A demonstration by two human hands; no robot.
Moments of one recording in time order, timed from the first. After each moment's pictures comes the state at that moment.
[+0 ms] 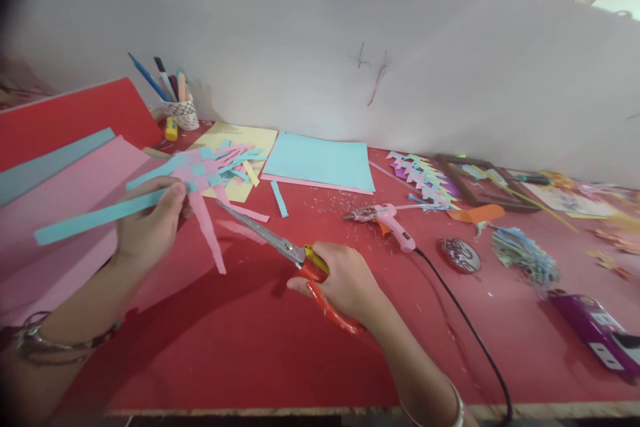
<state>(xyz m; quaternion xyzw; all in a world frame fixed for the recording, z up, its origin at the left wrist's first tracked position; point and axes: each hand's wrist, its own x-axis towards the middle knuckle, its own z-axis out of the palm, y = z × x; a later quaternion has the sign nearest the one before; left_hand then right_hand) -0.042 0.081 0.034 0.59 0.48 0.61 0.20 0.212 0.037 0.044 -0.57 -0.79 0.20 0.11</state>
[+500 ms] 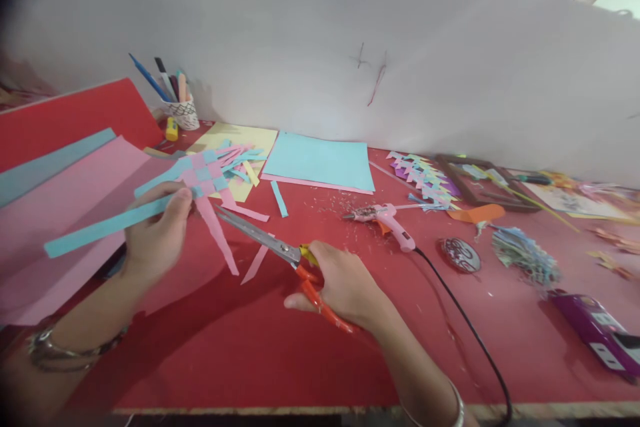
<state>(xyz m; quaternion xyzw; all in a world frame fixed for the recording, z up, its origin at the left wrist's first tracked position) -0.026 0.073 0.037 0.58 0.49 0.63 0.16 0.213 0.034 0.046 -0.55 -0.81 0.21 0.04</state>
